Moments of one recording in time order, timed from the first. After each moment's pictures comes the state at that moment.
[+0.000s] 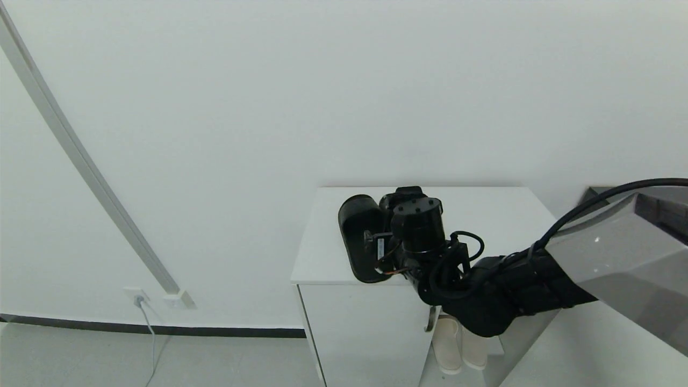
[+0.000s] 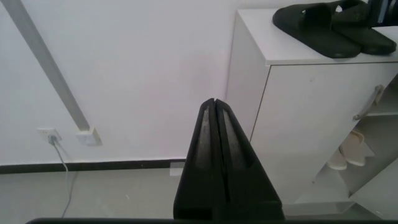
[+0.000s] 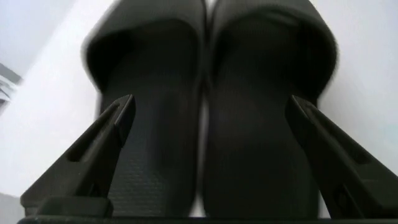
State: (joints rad) left arm 0.00 0.00 0.00 0.00 -0.02 0.01; right arm 0.79 2.16 -1.26 -0.64 -0.56 0.22
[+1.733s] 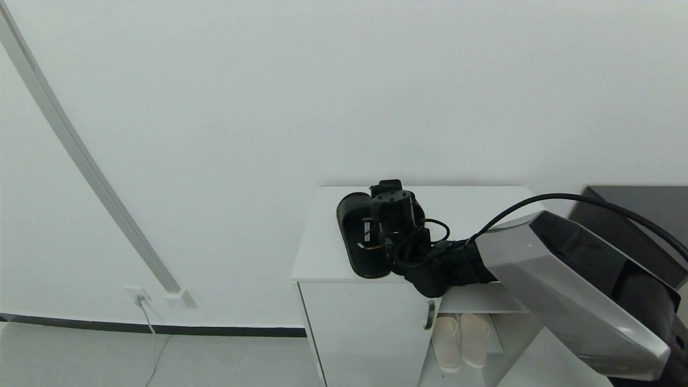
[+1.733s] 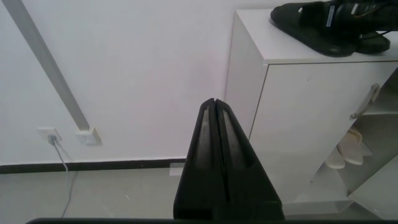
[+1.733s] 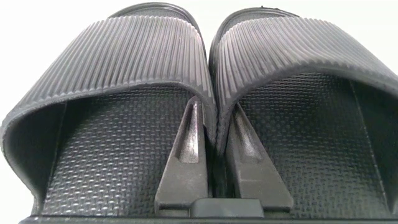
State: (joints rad) left arm 0.00 0.00 0.00 0.00 -0.01 0.01; right arm 0.72 2.45 -1.72 -0.54 -0.56 0.16
